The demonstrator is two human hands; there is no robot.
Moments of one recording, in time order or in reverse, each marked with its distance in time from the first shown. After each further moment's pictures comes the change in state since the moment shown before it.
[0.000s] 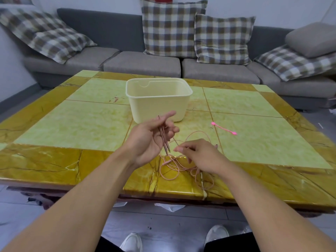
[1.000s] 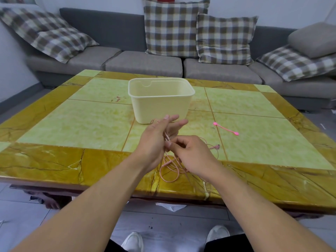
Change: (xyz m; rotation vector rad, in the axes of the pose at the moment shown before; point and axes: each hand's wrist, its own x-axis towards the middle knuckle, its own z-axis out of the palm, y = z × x) left_hand 0.009 -0.026 0.002 0.183 0.170 0.133; right_hand -0.012 -0.048 0.021 0.200 0.122 -0.080
